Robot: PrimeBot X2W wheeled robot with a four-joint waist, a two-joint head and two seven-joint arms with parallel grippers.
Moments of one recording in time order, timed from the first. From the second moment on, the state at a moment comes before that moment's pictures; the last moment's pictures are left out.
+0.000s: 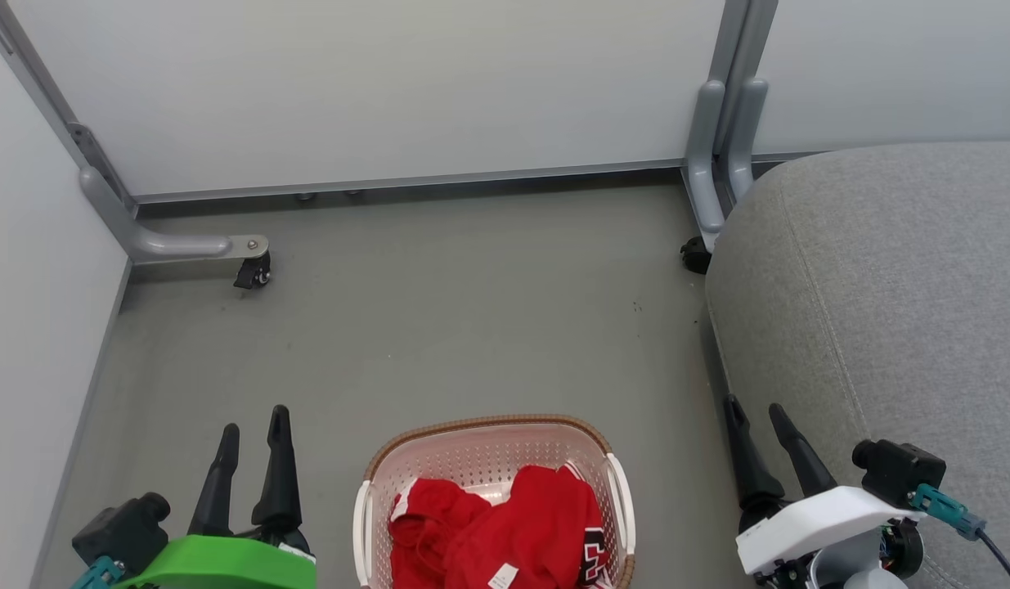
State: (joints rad) left arm 0.05 0.04 -0.04 0.13 -0.65 -0.12 -0.15; right arm 0.01 -0.04 0.11 0.21 0.55 0.13 -0.14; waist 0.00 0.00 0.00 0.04
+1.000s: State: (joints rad) left arm 0.07 0.06 -0.12 0.10 -0.41 -0.13 -0.21; right arm 0.03 -0.05 0.11 0.17 0.29 0.13 -0.21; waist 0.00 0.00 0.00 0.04
